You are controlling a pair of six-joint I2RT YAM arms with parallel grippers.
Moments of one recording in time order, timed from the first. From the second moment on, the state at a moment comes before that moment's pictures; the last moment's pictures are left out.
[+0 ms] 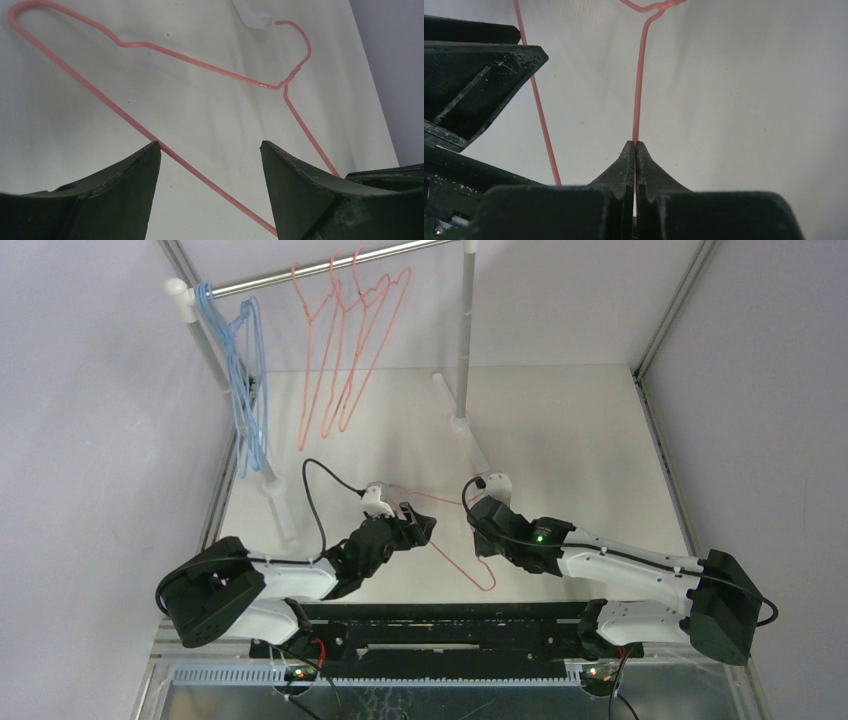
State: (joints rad) left arm -0.92 1.35 0.30 0.68 -0.38 -0.81; right arm 1.01 1.18 0.76 -0.48 0.39 0.68
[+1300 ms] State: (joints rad) left arm -0.94 1.19 0.28 0.31 -0.41 -0.92; right arm 0.87 1.37 0.73 -0.42 0.20 0.66
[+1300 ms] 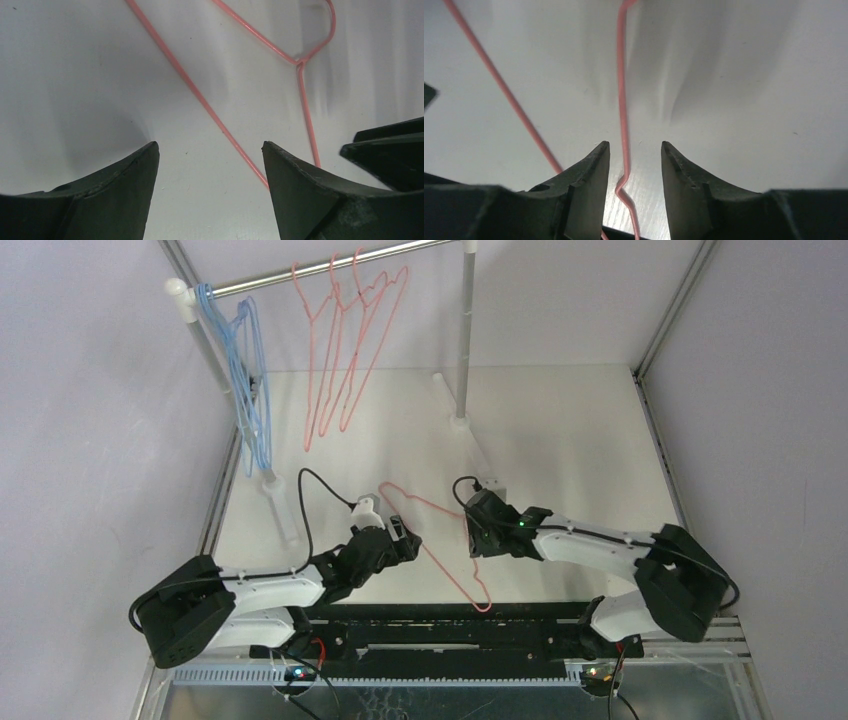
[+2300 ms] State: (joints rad) left arm -0.94 1.17 0.28 0.28 -0.42 -0.92; right arm 0.91 1.38 0.74 -0.29 0.21 0.68
